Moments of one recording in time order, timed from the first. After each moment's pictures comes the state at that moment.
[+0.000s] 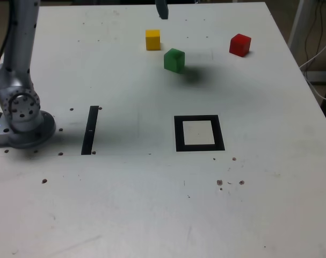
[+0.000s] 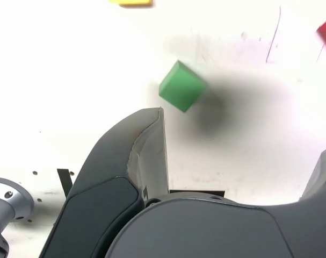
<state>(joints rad) 0.59 2.00 -1.96 1.48 0.10 0.50</state>
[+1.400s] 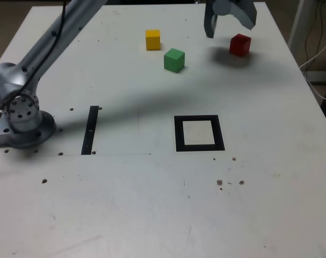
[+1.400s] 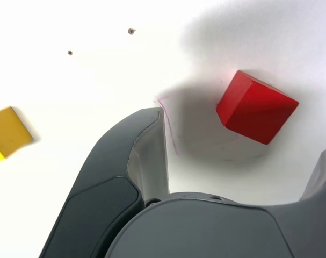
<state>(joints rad) 0.52 2.51 -2.56 1.53 0.16 0.81</state>
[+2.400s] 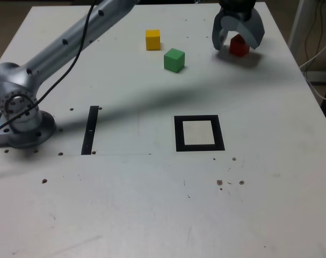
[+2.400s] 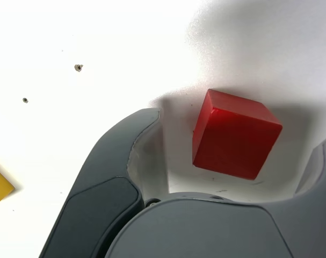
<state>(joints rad) 0.48 2.68 -2.78 1.59 0.20 0.94</state>
